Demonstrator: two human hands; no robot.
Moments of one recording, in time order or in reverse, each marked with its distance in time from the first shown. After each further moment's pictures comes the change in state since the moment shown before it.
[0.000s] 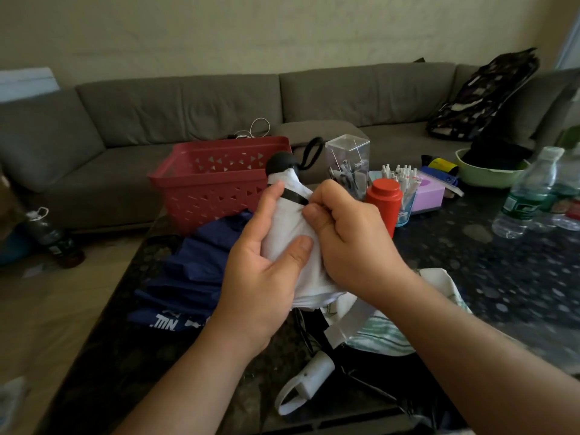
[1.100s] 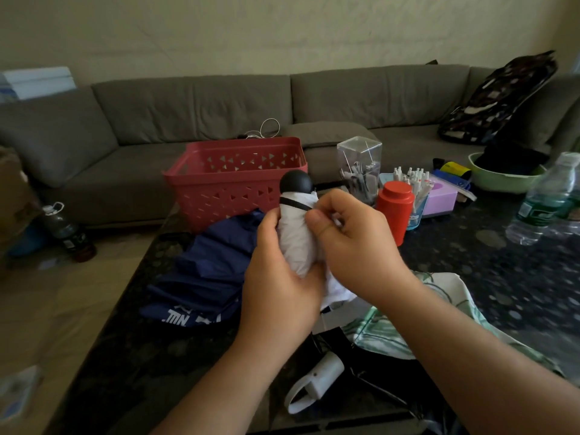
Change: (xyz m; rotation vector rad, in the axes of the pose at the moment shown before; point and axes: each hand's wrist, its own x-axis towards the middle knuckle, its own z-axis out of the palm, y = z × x) left_hand -0.008 -0.015 0.002 0.441 0.182 -0.154; right_hand 0.001 -0.007 0.014 0.124 0.019 0.228
